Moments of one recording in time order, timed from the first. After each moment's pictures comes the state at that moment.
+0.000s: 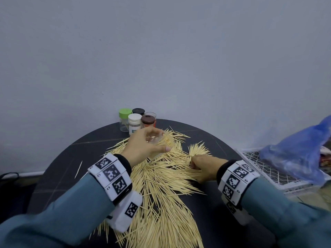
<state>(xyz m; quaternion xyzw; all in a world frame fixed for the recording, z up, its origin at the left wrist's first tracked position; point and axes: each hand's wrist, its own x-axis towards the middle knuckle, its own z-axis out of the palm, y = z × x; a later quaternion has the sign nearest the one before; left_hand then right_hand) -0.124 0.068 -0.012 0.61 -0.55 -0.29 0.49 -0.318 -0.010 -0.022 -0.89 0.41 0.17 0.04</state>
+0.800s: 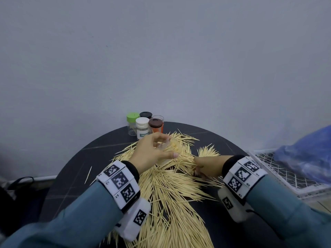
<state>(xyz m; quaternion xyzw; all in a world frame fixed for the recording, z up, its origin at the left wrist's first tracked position) -0.122 0.067 -0.016 0.62 -0.56 -0.28 0.48 -0.293 -0.013 -0.013 -0.87 0.42 0.19 0.16</state>
